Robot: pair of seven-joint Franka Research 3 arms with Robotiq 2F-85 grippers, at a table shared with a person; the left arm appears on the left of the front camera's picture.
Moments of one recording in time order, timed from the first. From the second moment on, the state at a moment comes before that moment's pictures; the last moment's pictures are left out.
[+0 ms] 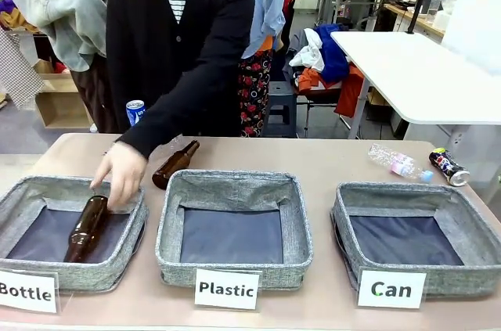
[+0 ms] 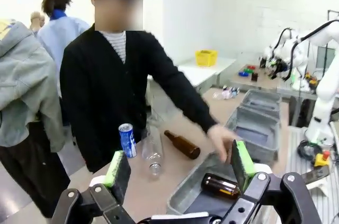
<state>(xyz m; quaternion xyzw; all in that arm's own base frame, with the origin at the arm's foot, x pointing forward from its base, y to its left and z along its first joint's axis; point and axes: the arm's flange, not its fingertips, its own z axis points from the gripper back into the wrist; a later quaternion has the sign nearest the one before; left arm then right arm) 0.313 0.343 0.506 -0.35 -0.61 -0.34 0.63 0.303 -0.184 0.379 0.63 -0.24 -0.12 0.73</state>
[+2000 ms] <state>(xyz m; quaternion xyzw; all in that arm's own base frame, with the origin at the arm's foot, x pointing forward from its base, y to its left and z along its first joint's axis) 0.537 0.058 0.396 -0.11 -0.49 -0.41 0.76 0.303 -0.185 0.379 0.63 -0.24 -0.12 0.73</state>
